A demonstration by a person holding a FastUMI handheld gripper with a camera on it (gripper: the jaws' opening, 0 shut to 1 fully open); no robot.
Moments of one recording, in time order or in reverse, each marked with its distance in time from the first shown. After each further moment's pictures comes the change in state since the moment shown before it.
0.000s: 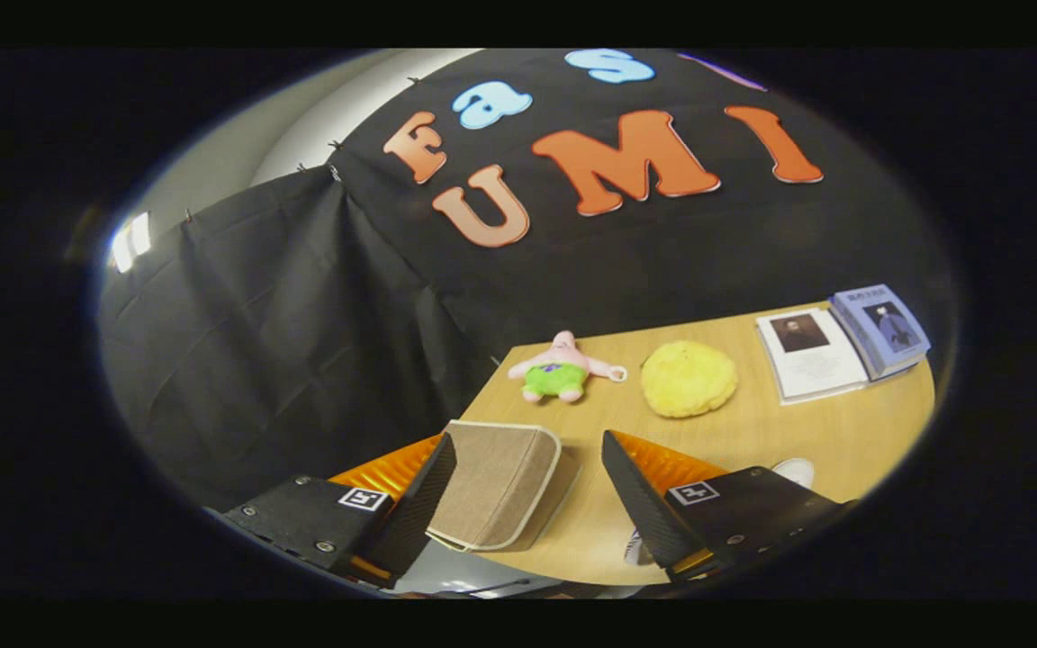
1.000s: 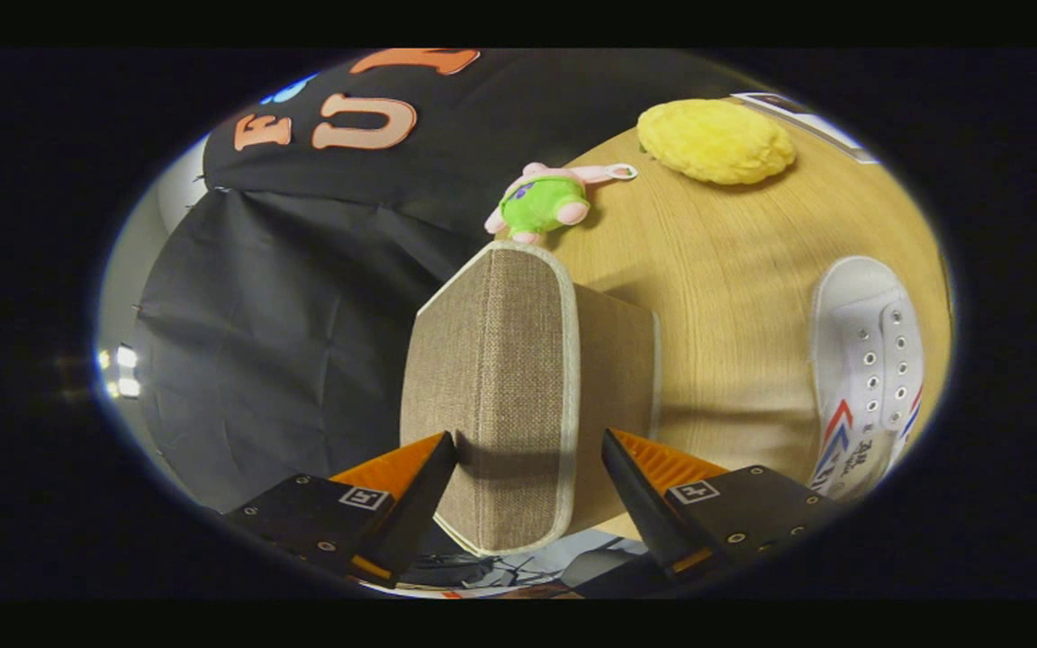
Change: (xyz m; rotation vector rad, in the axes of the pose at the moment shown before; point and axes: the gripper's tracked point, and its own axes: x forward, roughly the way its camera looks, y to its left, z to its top) arm 0.129 0.012 -0.191 0.467 0.410 0.210
